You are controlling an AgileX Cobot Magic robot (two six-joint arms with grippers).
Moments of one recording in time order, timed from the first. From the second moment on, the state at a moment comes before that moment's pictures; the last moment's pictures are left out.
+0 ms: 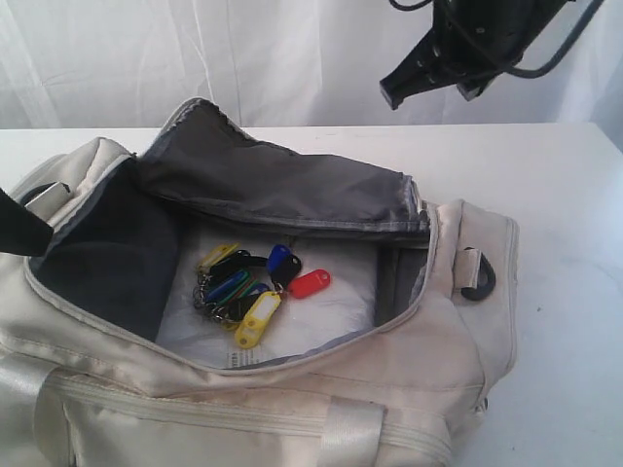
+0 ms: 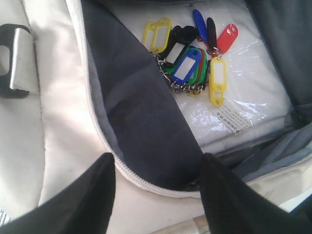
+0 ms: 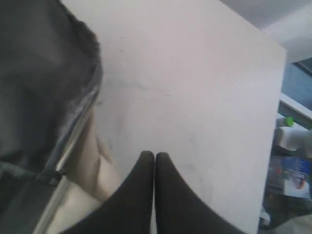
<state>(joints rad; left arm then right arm) -0.07 1.05 -0.96 -0.55 1.11 0.52 0.68 1.72 -1.71 -0.50 1.22 0.18</state>
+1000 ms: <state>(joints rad) -0.07 1.05 -0.96 -0.57 1.12 0.54 0.41 1.21 -1.04 -0.24 0.89 0.31</state>
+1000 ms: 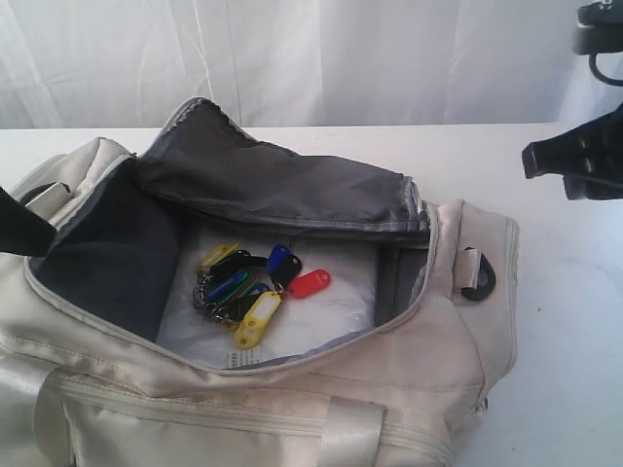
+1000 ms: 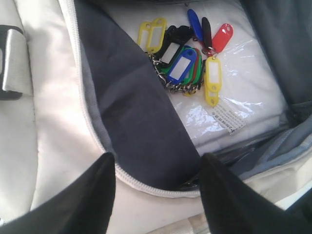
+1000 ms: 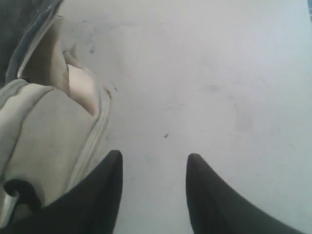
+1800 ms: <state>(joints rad) -0.07 1.05 -0.96 -0.58 1.13 0.55 0.25 1.31 -1.01 0.35 0.88 -0.09</state>
